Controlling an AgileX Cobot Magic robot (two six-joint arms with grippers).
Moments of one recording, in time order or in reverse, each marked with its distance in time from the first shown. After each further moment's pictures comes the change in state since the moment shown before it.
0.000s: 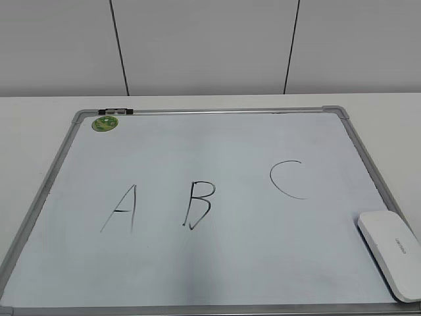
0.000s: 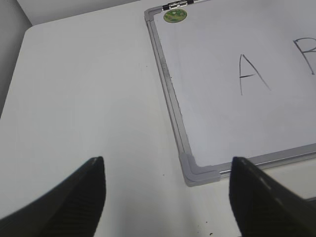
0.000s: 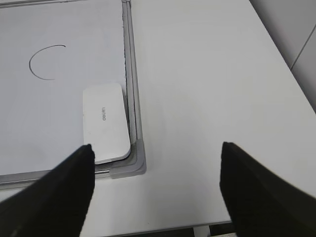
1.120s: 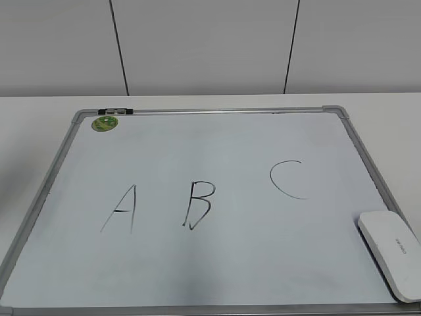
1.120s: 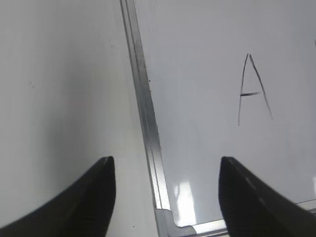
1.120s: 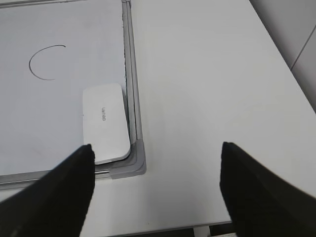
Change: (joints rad) left arm 0.000 1.200 -0.419 -0.127 -0.244 0.000; right arm 0.000 0.000 0.000 0.000 0.000 0.000
